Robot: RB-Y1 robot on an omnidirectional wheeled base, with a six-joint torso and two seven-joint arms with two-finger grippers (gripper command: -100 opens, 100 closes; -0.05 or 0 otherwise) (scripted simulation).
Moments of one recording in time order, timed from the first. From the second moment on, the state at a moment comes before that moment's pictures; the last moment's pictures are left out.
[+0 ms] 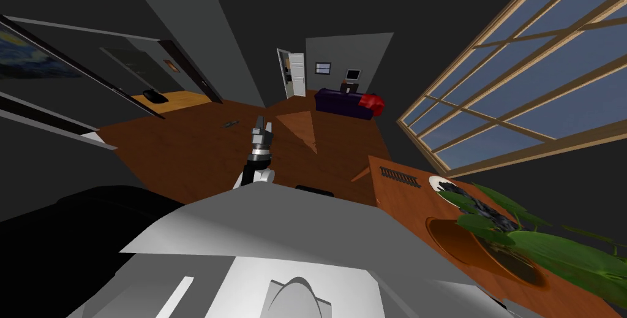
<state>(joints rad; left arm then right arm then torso) 0.50 0.05 0.01 -2.25 0.03 -0.45 -0.12 0.18 -1.17 1.38 -0.67 -0.20 -0.29 1.33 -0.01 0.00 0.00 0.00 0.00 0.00</state>
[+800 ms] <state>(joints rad) 0.50 0.05 0.01 -2.25 0.03 -0.45 -0.12 0.18 -1.12 1.36 -0.64 -0.18 -0.26 1.32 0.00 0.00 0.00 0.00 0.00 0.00</state>
